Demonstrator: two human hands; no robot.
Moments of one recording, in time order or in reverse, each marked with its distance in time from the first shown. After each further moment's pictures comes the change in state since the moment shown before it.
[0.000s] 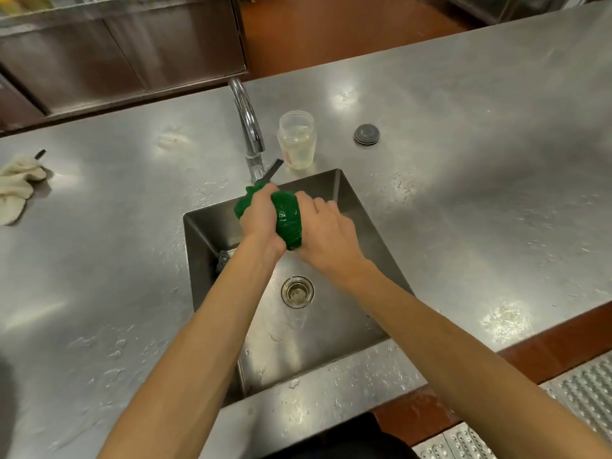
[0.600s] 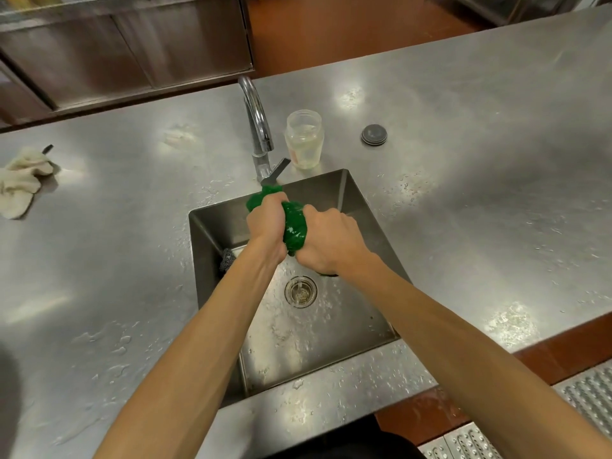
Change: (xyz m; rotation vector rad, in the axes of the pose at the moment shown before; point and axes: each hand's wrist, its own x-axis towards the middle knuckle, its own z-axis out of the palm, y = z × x) left_hand 0.006 -0.003 -0.006 0.138 0.109 0.128; right_hand 0.012 0.004 0.003 0.091 -0.230 0.029
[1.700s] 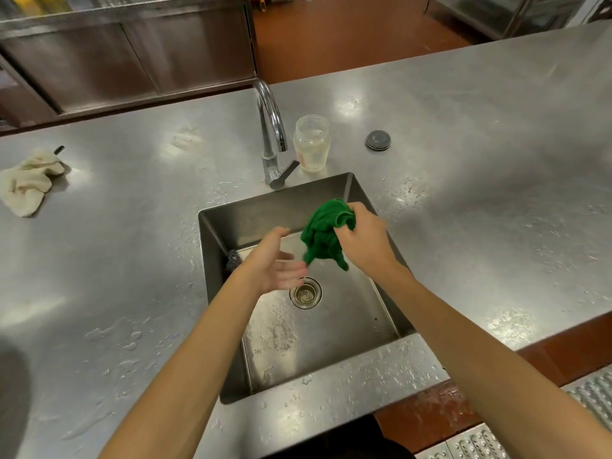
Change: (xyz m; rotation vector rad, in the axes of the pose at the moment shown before) left_hand 0.001 -0.018 -0.073 0.345 -0.304 -0.403; right_hand -0.018 0.026 0.009 0.559 0.182 0.287
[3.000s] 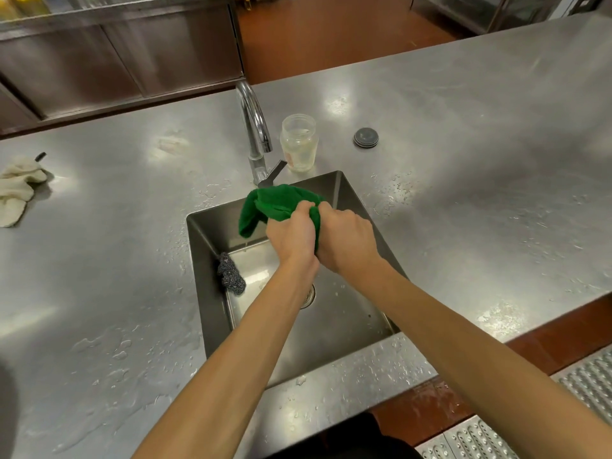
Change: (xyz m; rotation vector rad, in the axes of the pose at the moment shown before) left_hand -0.013 0.010 0.093 -0.467 0.328 0.538; right_hand -0.016 -0.032 -0.003 -0.609 0.082 -0.340
